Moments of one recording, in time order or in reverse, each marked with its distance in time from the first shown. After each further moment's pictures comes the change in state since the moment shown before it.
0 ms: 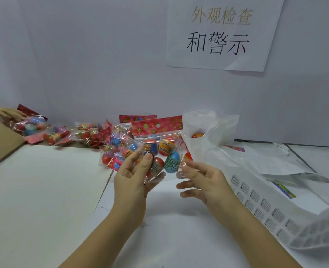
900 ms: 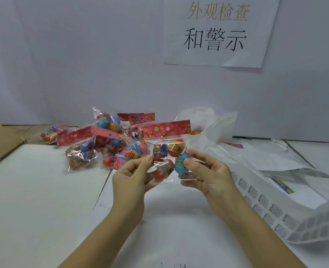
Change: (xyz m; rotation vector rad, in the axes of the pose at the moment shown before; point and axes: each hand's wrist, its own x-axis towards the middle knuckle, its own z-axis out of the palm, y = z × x) left_hand -0.005 -0.004 0.001 0.117 0.050 0.032; right_hand -0.001 -0.005 -0.004 0.098 0.082 -0.081
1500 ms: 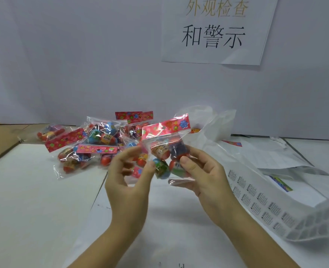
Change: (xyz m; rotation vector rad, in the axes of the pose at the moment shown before) left_hand -0.019 0.001 -0.001 0.277 0.034 0.495; right_hand -0.012 -0.004 0.015 -0.015 -0.102 -0.093
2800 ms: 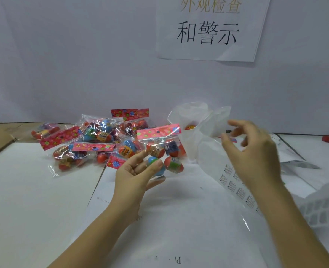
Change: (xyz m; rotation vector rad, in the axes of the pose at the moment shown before) left_hand 0.016 -0.020 0.002 -0.234 -0.266 -0.562; right_hand 0.010 -0.041 -0.065 -1.196 0.556 -0.499
